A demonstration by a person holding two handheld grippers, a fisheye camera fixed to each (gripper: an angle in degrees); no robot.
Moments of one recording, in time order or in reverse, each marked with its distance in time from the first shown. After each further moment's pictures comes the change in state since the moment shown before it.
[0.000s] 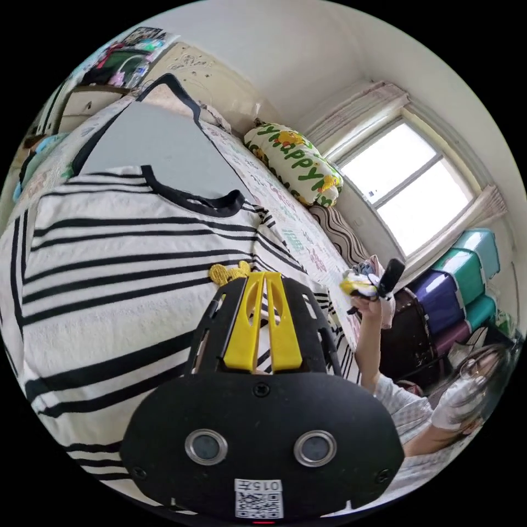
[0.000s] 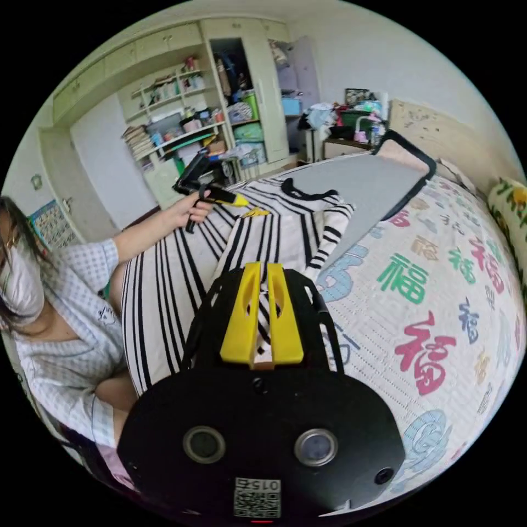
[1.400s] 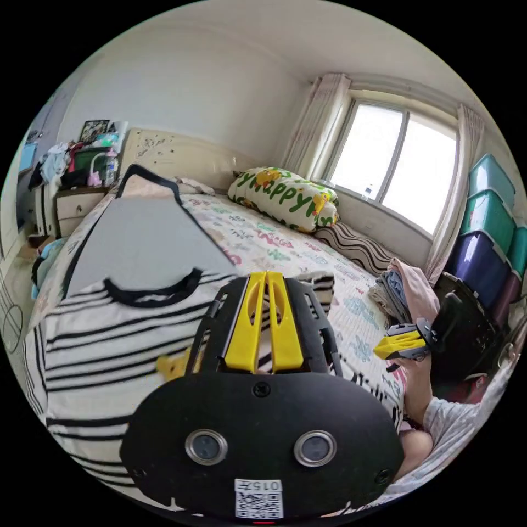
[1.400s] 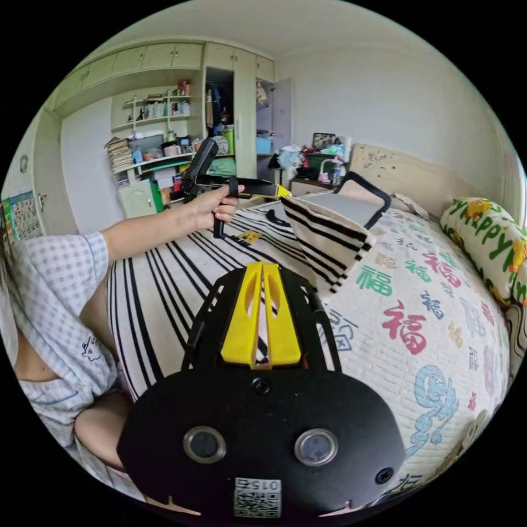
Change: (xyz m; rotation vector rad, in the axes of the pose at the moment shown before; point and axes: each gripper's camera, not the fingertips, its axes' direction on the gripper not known) left arm 0.152 0.013 0.076 0.244 -0.225 0.279; right arm -0.153 0.096 -0.033 0.175 0.213 -0.045
